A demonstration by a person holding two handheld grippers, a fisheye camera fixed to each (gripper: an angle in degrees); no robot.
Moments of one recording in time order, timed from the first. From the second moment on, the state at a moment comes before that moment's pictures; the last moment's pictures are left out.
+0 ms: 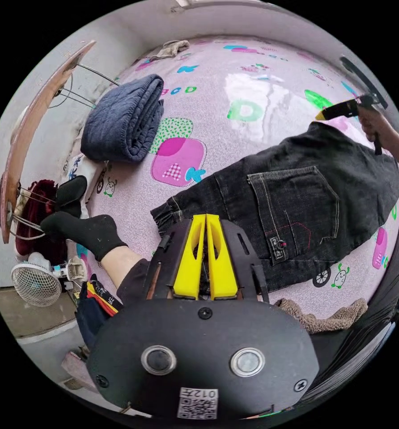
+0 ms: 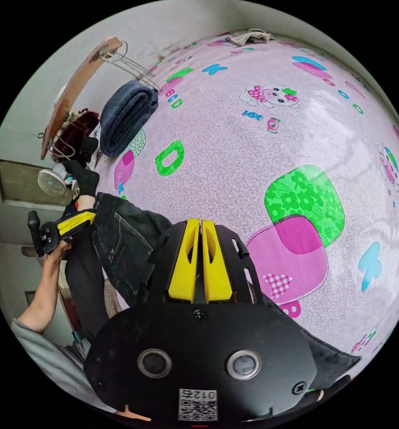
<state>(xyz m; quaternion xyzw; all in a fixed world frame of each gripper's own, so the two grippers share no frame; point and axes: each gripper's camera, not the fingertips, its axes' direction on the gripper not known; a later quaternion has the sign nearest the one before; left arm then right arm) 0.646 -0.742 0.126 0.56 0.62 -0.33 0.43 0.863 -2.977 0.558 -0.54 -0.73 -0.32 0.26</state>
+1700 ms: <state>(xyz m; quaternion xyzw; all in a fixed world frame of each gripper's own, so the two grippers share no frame) 0.662 -0.574 -0.050 0.78 0.50 -0.12 0.37 1.417 -3.191 0.964 -0.71 -0.30 0.12 0.63</state>
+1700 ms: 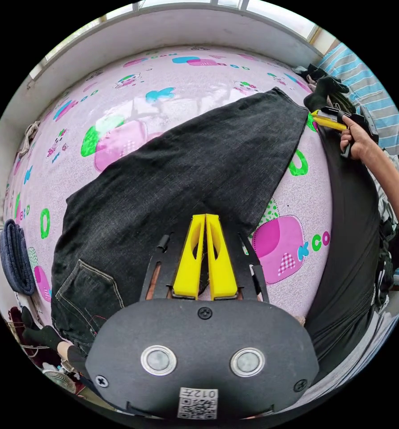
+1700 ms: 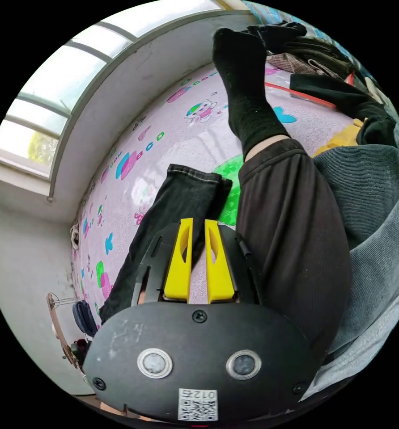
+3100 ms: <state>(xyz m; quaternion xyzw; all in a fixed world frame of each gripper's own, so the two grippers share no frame) 0.418 -0.518 -0.133 0.84 0.49 0.02 0.24 1.557 -3.180 1.035 -0.65 -0.35 0.26 0.62</state>
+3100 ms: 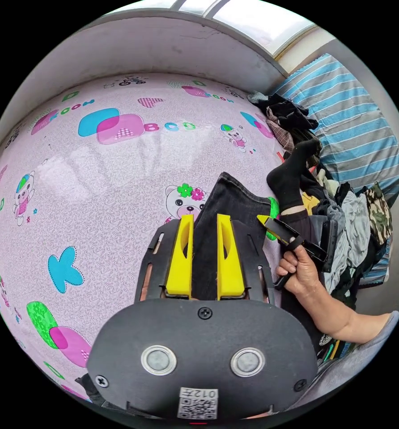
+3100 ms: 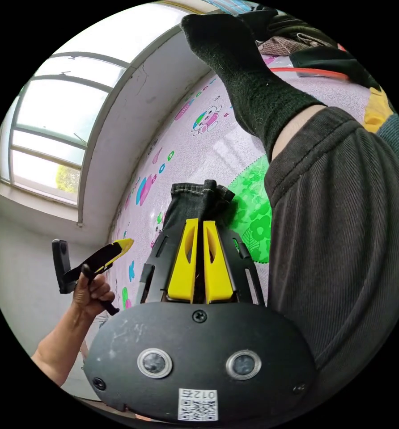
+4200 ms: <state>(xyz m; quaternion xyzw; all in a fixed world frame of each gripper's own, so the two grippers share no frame) 0.455 -0.503 -0.126 0.91 0.28 0.05 0.30 1.600 -3.059 0.888 -0.50 -0.56 0.23 0.62</state>
